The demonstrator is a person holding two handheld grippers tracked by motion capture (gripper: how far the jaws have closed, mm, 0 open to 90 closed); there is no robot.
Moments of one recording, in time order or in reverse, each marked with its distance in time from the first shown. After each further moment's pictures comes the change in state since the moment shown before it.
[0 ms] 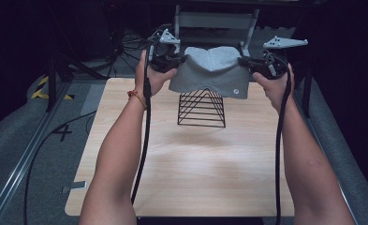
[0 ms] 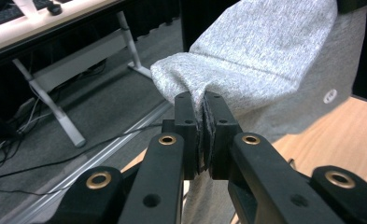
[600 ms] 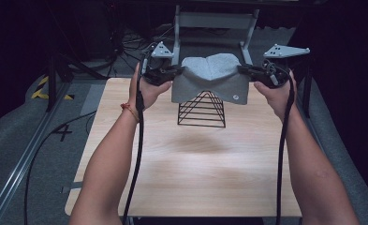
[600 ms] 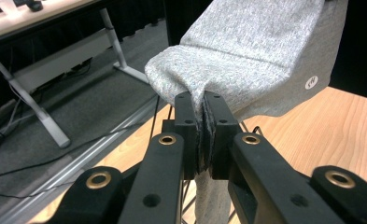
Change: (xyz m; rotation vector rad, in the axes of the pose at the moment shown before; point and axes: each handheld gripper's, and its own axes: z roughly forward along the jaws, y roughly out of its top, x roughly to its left) left arm -0.014 -0.028 -0.013 -0.016 -0.052 -0.013; right arm 0.019 -0.008 -0.015 0.006 0.035 -0.054
